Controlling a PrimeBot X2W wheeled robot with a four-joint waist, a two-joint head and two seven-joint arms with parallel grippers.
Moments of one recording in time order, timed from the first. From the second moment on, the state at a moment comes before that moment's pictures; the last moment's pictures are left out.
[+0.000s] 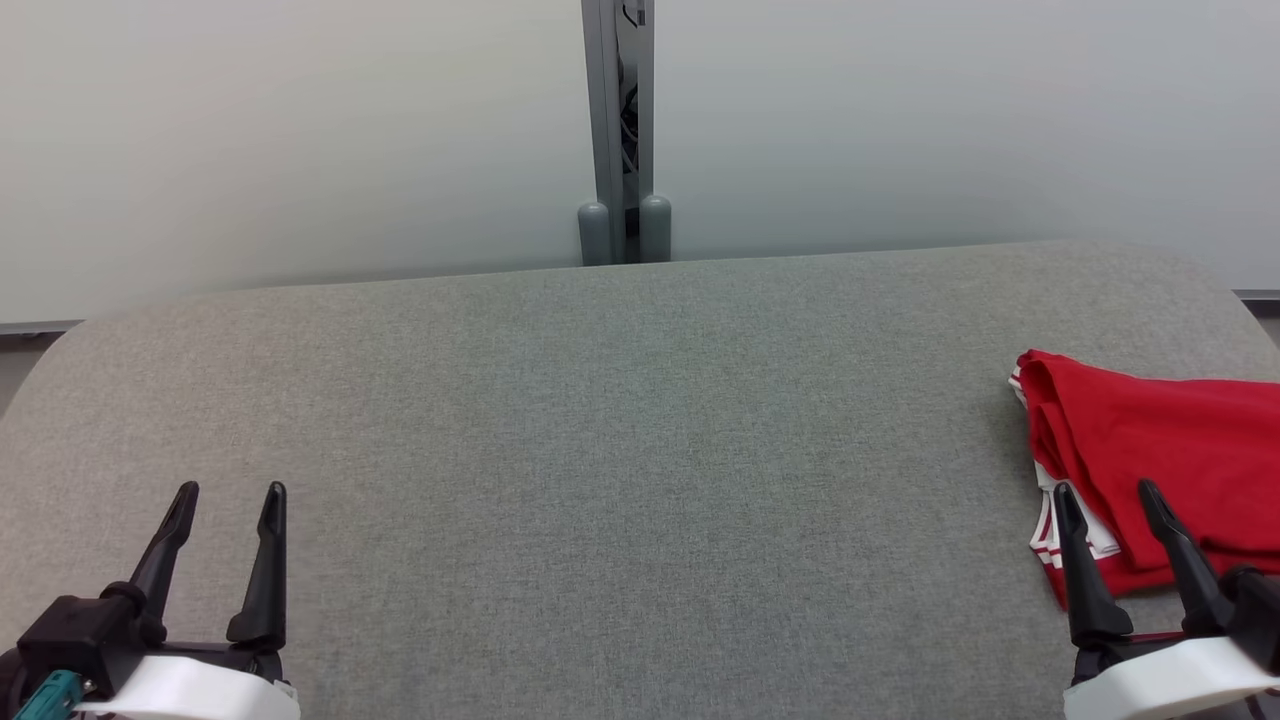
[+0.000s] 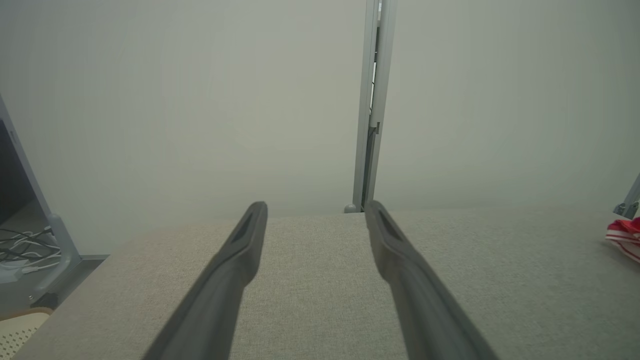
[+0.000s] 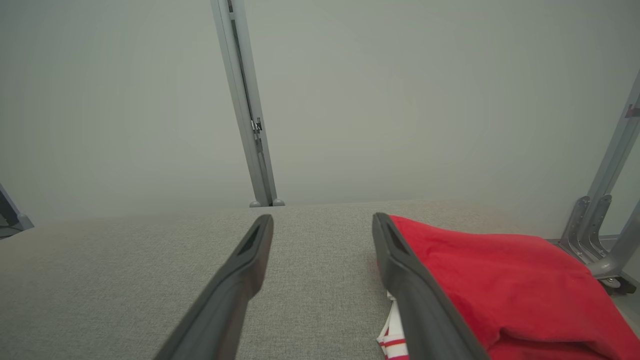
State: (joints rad) left arm 0.05 0.44 -0.23 0.00 -0.54 0.15 -0.23; right arm 0.08 -0.05 -0.07 -0.04 0.18 0.13 -0.06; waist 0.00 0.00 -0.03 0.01
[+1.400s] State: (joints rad) left arm 0.07 0.33 -0.24 0.07 -0.78 0.10 -0.22; right arm 0.07 -0.04 -0.13 0.06 0.49 0.13 0.04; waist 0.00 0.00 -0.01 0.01
